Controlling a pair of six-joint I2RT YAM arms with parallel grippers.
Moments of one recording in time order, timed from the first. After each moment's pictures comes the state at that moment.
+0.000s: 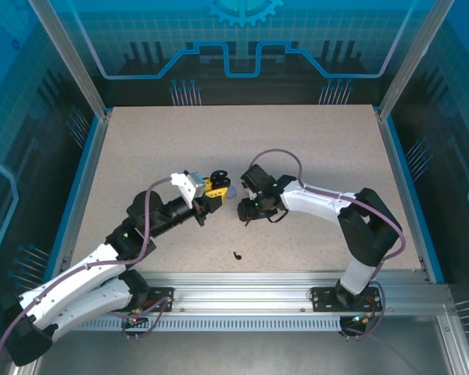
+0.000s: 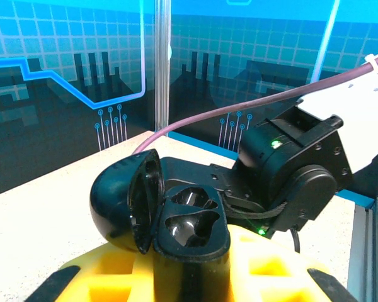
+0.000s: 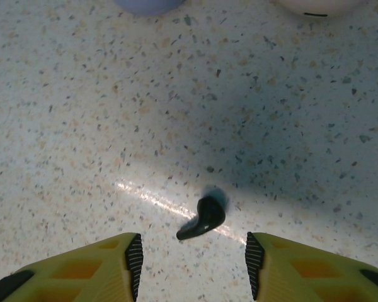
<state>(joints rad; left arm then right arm) -0.71 0.78 0.59 0.20 0.19 -0.06 0.75 1.74 1.12 -0.59 -0.09 0.51</state>
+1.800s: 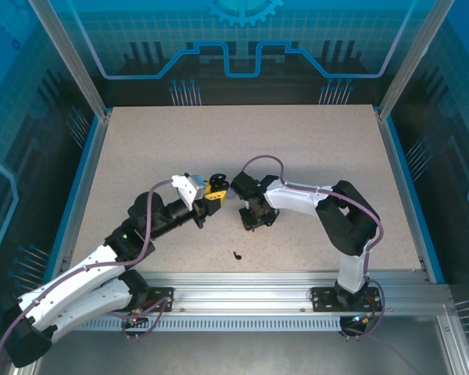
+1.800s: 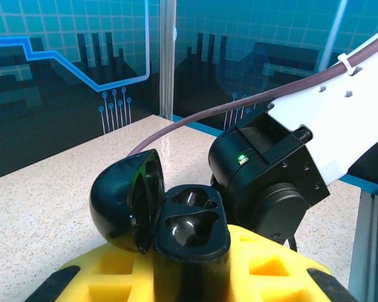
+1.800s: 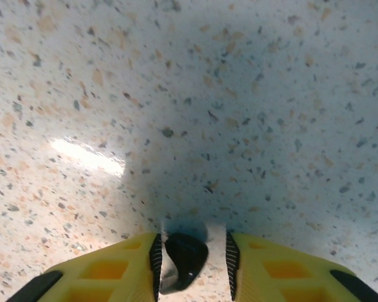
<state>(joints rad) -0.71 0.76 0.58 0.14 0.18 -0.05 0.80 1.88 1.22 -0.79 0.00 0.44</state>
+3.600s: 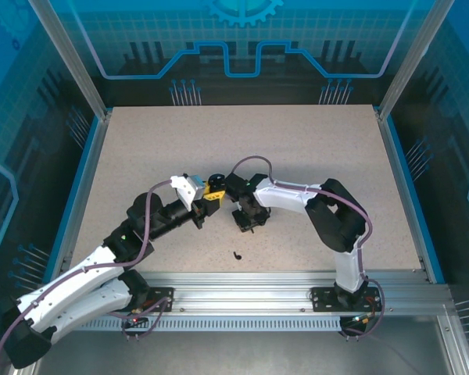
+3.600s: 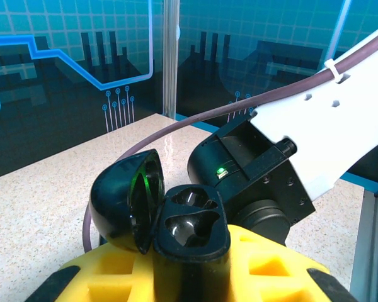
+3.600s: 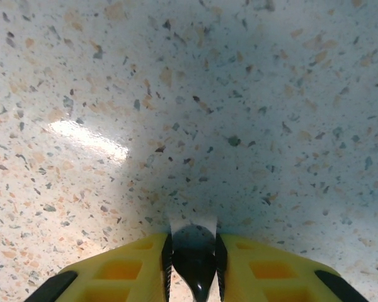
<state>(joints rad) -0.71 0.75 0.58 0.12 0.16 -0.05 0.84 1.97 1.34 -0.88 -0.01 0.41</state>
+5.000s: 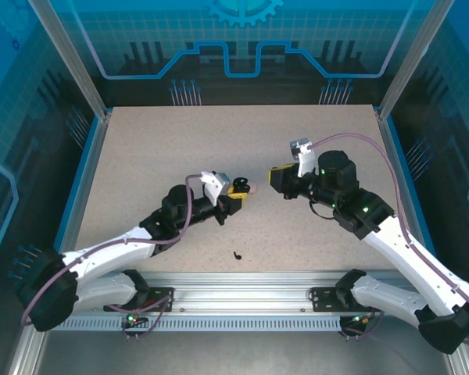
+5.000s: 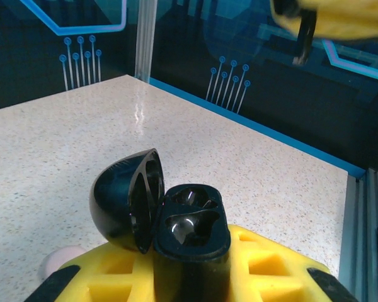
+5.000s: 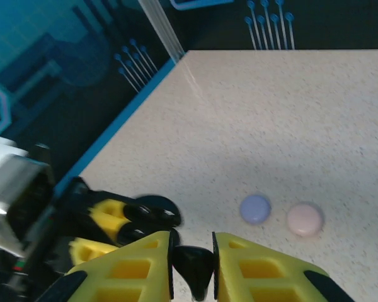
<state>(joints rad) -0.74 1.14 0.55 0.45 0.24 -0.15 0.62 0.97 1.04 -0.44 -0.20 0.38</state>
